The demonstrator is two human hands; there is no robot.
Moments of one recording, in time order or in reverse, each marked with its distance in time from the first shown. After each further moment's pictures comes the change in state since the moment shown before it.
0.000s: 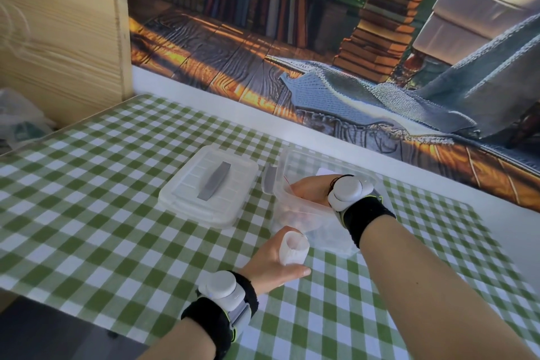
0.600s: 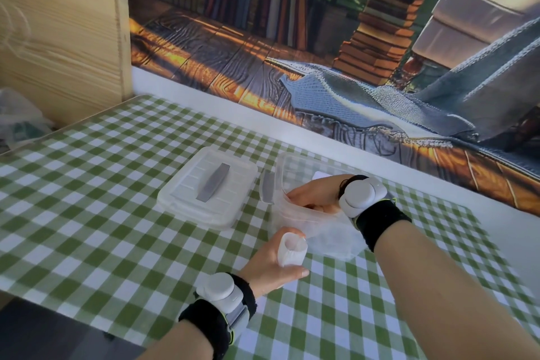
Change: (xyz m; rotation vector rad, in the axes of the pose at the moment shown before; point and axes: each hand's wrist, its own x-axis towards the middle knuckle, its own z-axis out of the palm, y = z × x) left_hand 0.000 0.000 0.001 -0.033 0.016 -0.018; right_hand -0.002 0.018 -0.021 0.224 -0.495 0.071
